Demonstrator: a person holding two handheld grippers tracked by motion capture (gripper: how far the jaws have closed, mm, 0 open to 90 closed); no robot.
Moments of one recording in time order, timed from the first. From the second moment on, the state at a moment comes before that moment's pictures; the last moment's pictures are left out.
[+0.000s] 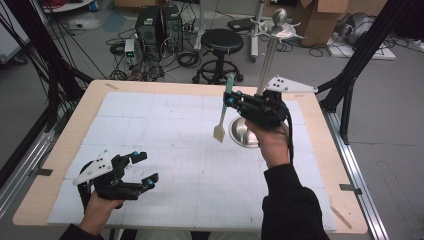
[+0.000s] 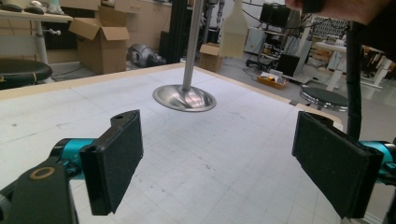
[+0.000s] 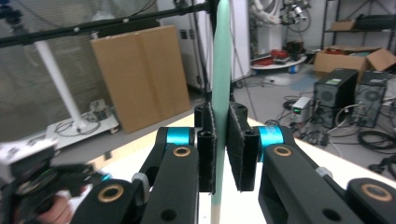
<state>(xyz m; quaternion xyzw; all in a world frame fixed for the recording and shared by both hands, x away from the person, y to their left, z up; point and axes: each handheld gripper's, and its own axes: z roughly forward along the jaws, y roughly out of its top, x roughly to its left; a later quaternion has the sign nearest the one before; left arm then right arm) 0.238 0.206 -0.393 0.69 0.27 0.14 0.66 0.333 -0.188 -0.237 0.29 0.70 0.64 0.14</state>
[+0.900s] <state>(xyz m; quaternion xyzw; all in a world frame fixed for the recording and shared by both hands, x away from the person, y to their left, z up) 0.238 0.216 -0.395 0.69 0.28 0.14 0.66 0.388 -0.202 -0.190 0.37 0.66 0.62 0.20</state>
